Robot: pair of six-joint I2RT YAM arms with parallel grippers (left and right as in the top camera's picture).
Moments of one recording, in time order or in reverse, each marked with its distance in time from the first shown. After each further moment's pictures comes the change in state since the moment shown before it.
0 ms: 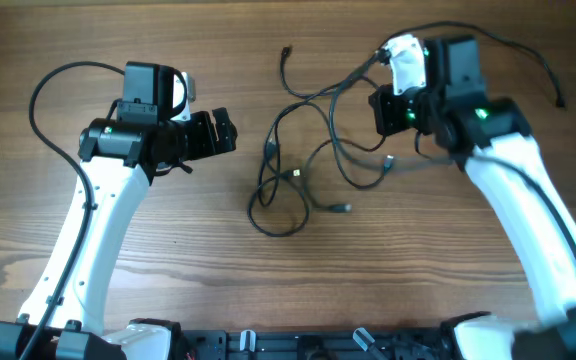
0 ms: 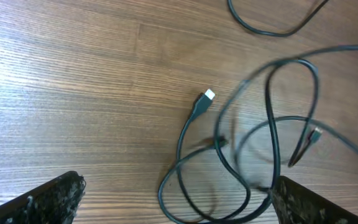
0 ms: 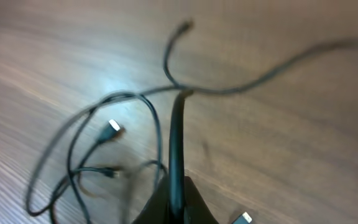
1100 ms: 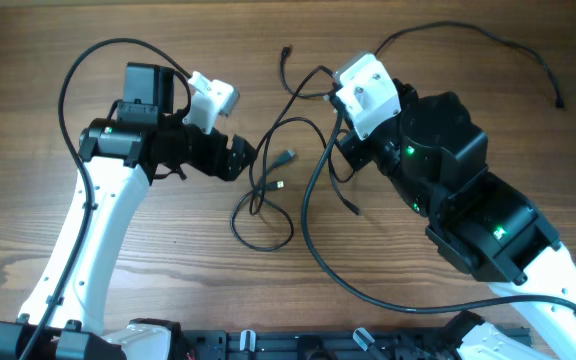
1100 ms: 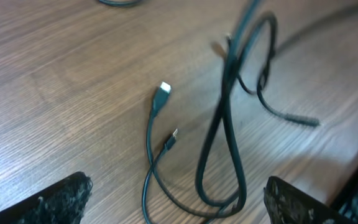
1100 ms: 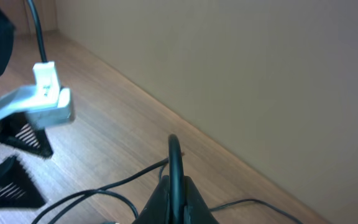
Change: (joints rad) left arm 0.000 0.000 0.000 -0.044 0.291 0.666; right arm 0.424 -0.301 0.000 0.219 0.430 -0.222
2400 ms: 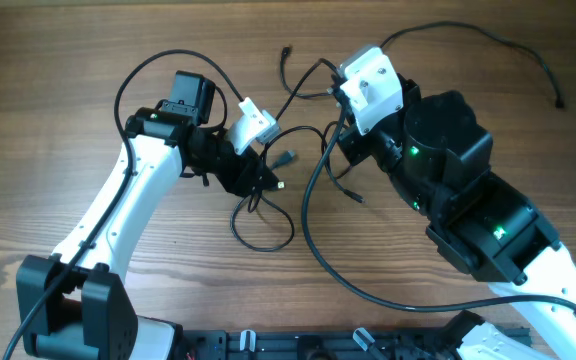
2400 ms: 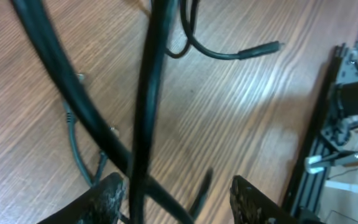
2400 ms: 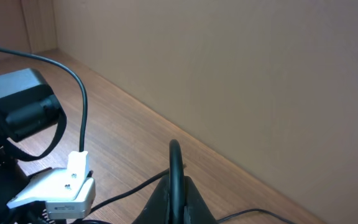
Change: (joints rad) left arm -0.099 0.159 -0.029 -0.038 0.178 0.255; right arm 0.000 0.000 0.000 0.047 0.000 0.035
